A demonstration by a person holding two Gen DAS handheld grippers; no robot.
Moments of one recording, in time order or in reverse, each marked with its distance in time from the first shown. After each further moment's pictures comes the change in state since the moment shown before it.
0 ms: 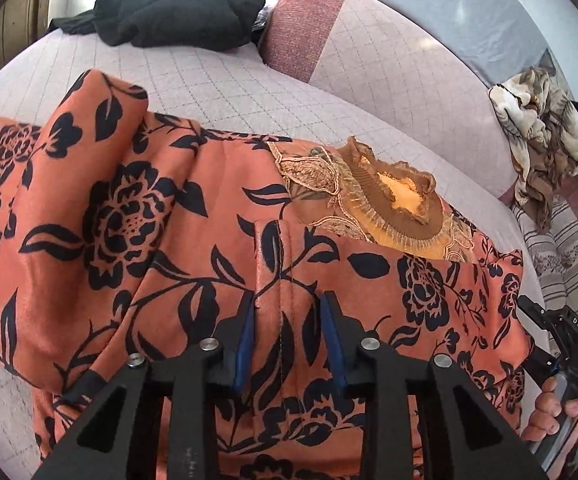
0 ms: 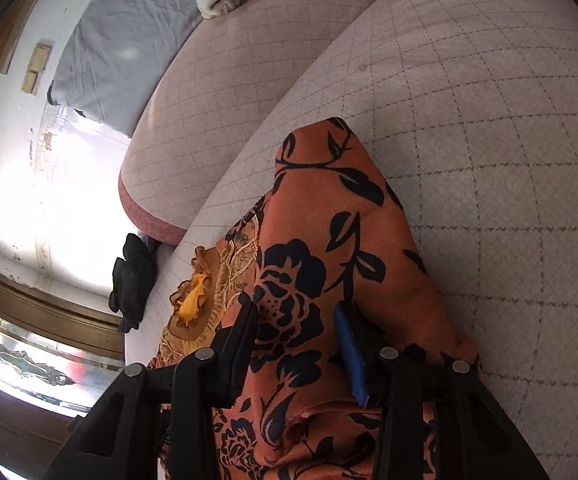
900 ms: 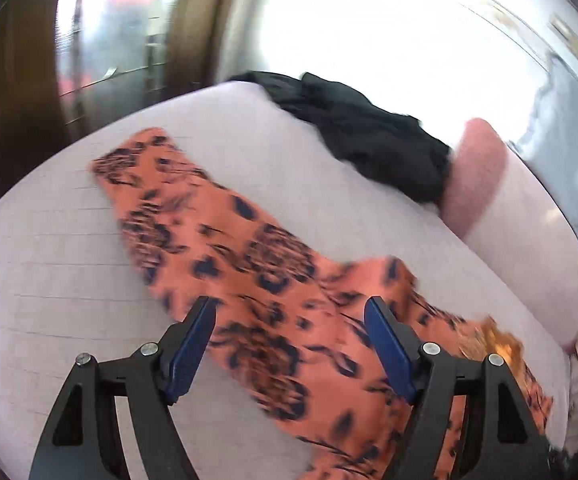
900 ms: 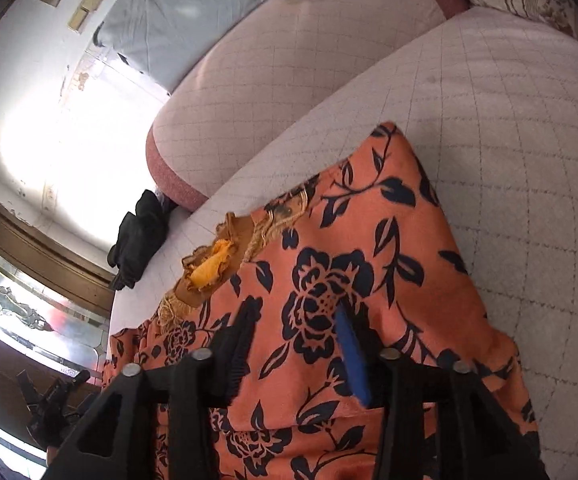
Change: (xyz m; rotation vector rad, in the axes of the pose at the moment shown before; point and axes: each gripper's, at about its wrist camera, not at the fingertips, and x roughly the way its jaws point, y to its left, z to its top) left arm -0.131 0.162 0.041 -0.422 -0.297 0.373; right arm 0.019 0.045 -0.021 -0.198 0.039 0.000
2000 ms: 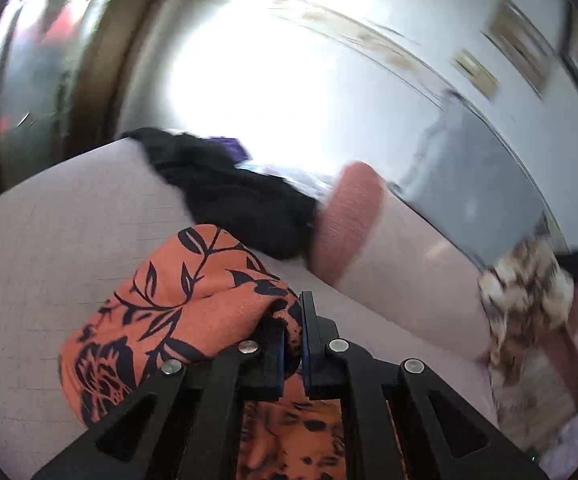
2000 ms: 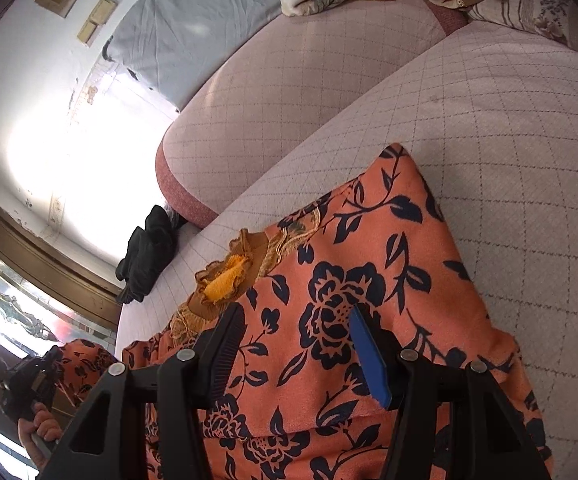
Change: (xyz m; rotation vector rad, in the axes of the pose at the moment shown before) left arm -0.068 -0.168 -0.007 0.218 -0.119 -0.449; right arm -0.028 0.006 -0.001 0.006 -0.109 0.023
